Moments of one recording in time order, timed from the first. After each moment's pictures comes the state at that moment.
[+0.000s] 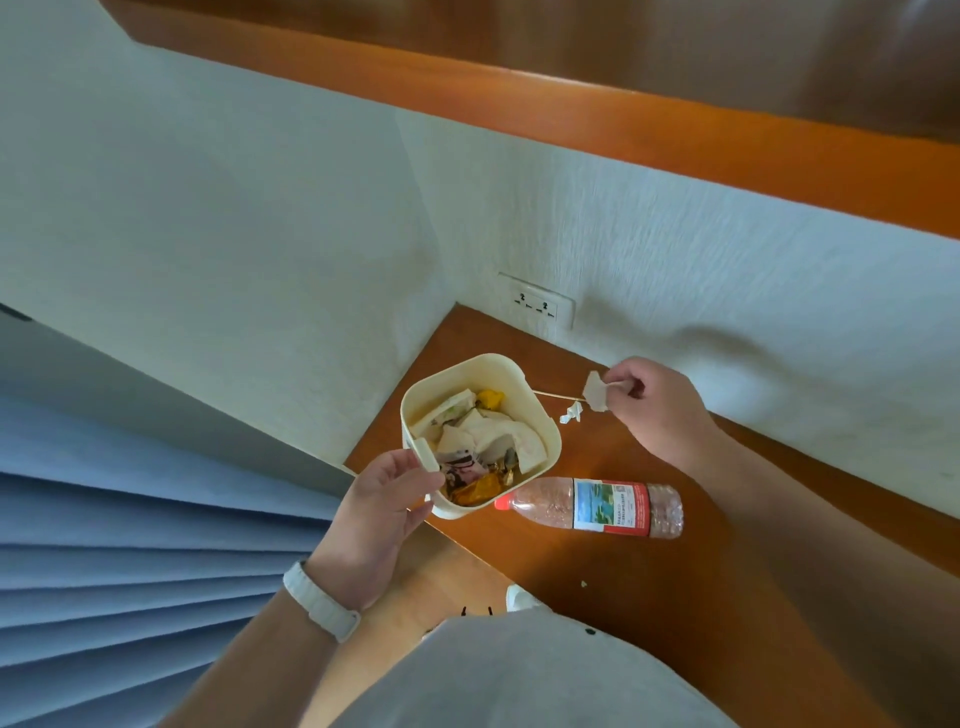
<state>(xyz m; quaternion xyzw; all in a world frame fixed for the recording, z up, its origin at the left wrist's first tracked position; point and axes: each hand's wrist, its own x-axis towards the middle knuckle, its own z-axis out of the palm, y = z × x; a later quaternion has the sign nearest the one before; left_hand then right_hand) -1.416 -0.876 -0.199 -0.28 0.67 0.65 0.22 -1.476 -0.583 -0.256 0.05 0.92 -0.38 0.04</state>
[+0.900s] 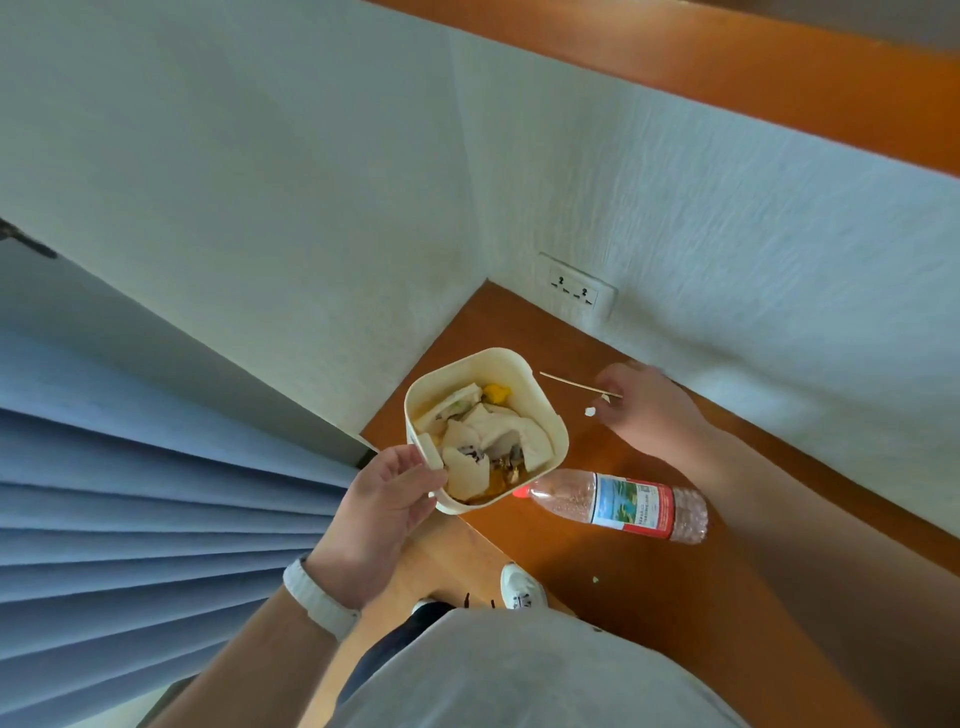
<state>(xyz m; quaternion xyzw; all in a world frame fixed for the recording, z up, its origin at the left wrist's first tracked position) -1.401 -0.901 -0.211 -0.29 0.62 0.70 0.21 -1.507 -0.609 -0.297 -0.05 0.97 -0.21 0.12</state>
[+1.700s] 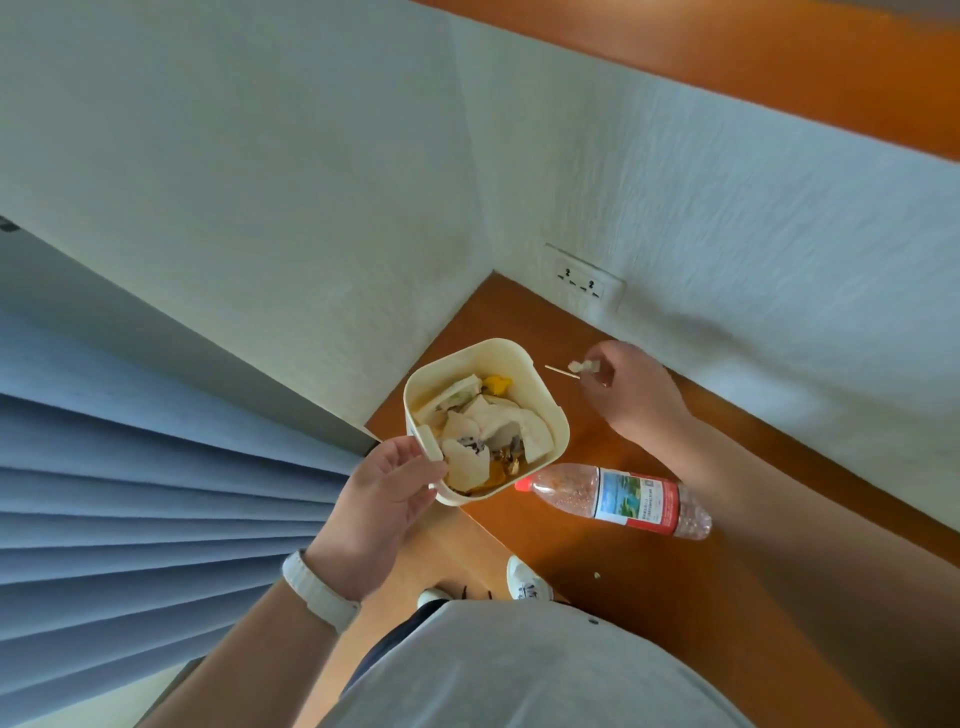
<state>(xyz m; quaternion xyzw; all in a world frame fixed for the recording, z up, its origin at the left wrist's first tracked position) -1.404 -0.898 -0.211 -0.31 0.61 0.70 0.20 -1.516 -0.634 -0.289 -0.01 0.95 -0.31 0.06</state>
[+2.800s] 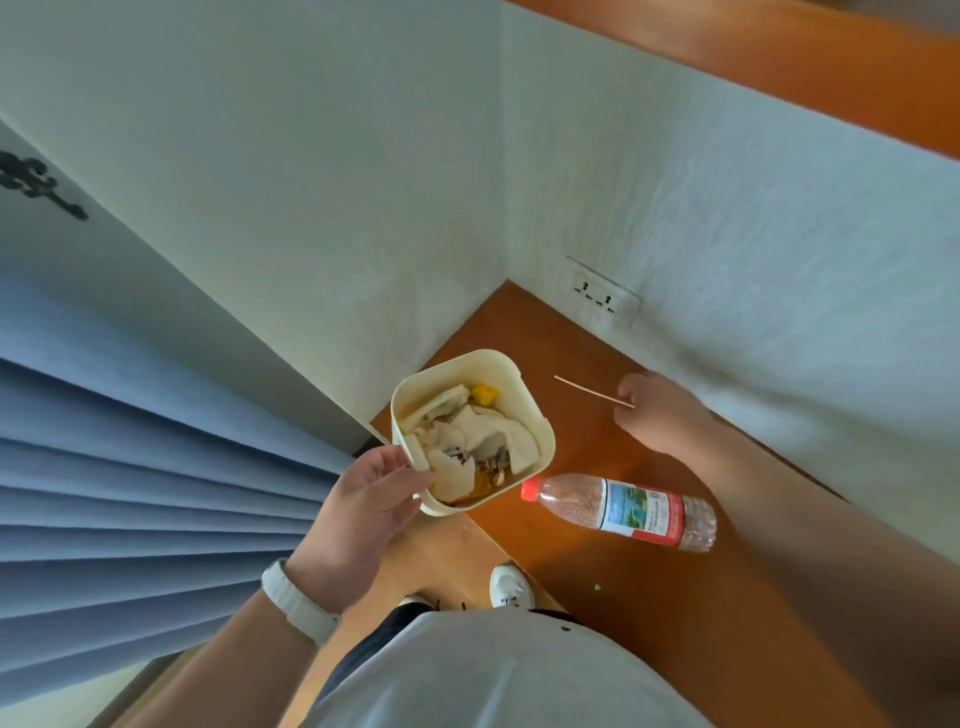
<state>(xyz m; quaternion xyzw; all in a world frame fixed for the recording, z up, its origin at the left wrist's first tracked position) -1.391 -0.923 -0.210 -0.32 0.61 0.70 0.18 -1.531 -0.608 -0.311 -0.03 0.97 -0.13 0.19</state>
